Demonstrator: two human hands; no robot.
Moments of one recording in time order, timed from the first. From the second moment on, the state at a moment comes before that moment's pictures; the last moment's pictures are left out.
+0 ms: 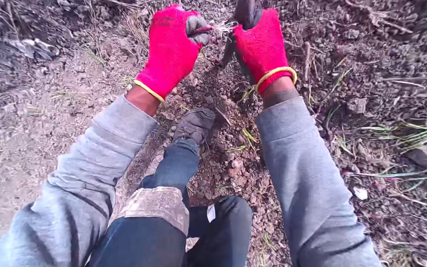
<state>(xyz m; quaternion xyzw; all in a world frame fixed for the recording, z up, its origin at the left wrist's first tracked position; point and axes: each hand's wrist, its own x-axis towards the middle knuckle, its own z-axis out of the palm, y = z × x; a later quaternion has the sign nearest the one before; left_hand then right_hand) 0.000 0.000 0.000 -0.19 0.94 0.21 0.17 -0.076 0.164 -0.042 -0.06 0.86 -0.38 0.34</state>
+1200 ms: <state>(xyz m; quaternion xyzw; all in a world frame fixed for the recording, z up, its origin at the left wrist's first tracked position) 0.030 -0.083 -0.049 -0.27 0.91 0.21 0.24 -0.093 0.149 -0.080 -0.10 0.87 -0.33 0.36</state>
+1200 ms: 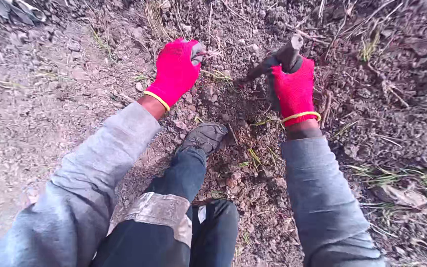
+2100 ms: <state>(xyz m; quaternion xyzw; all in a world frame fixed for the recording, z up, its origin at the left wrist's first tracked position) 0.011 -0.091 -0.046 -0.34 0.81 0.47 0.05 -0.135 0.160 0.036 -0.10 0.76 -0.60 0.22</state>
